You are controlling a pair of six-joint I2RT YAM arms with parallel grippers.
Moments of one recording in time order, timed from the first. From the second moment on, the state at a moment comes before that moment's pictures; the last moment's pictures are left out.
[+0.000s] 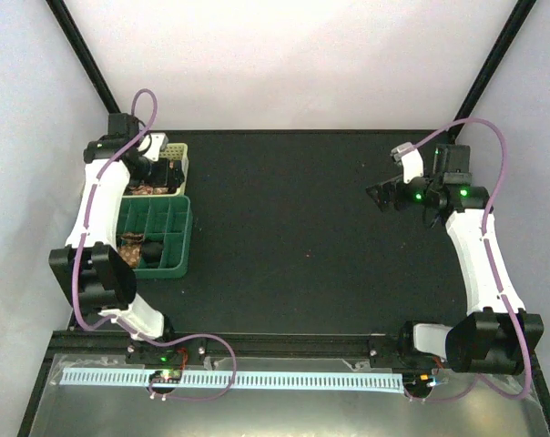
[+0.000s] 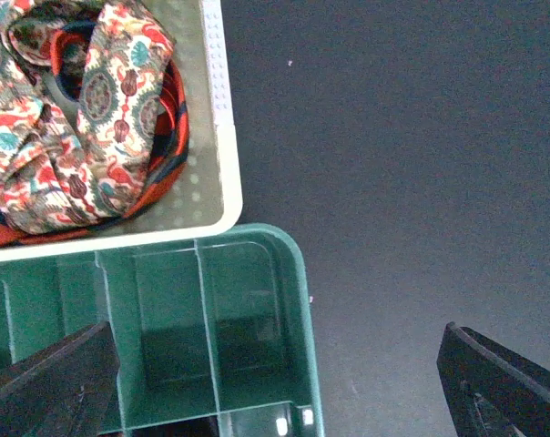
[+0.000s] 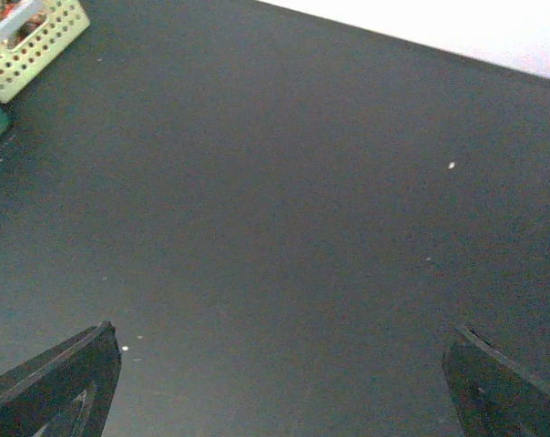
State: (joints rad) left arm 0.12 1.58 1.58 -1.06 0.19 0.08; right arm -0.03 1.25 1.20 -0.73 -0.51 -0.31
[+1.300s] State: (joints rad) left arm 0.23 2.49 2.32 -1.02 0.27 0.36; right arm -0.02 1.32 1.22 -0.88 -0.53 -0.29
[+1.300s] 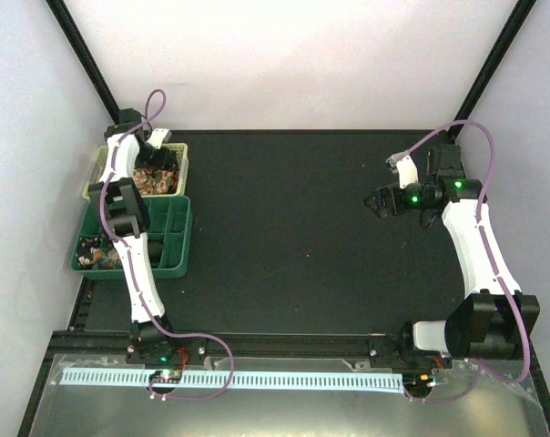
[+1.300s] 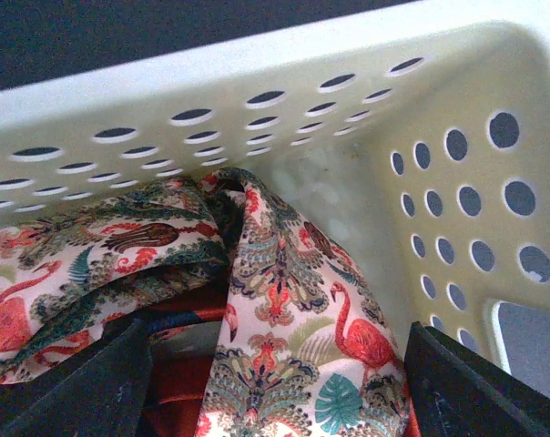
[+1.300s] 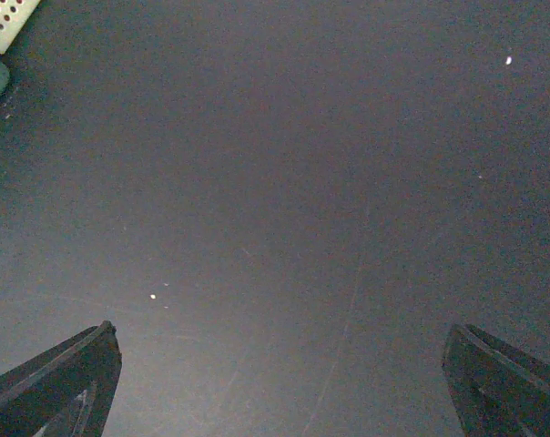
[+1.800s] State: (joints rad) left arm 0.23 2.48 2.32 -1.02 0.29 0.39; right arm -0.02 1.33 1.23 -0.89 -0.50 -0.30
